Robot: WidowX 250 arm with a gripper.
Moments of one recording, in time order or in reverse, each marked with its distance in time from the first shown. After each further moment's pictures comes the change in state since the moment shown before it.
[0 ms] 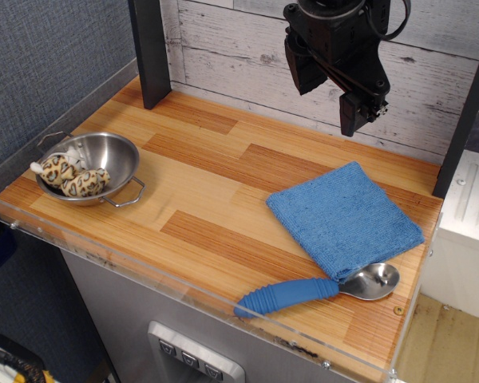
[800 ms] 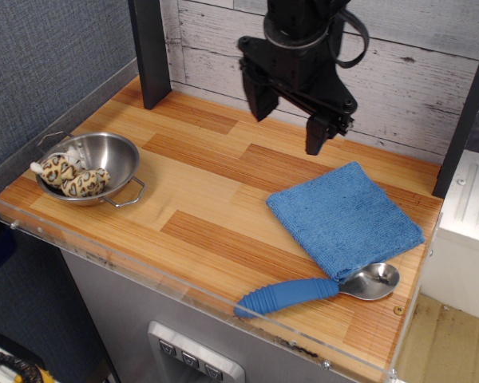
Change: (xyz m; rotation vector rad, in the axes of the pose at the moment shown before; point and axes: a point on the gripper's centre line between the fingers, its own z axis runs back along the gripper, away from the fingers) arm -0.037 0.014 -0.011 0.085 0.107 0.289
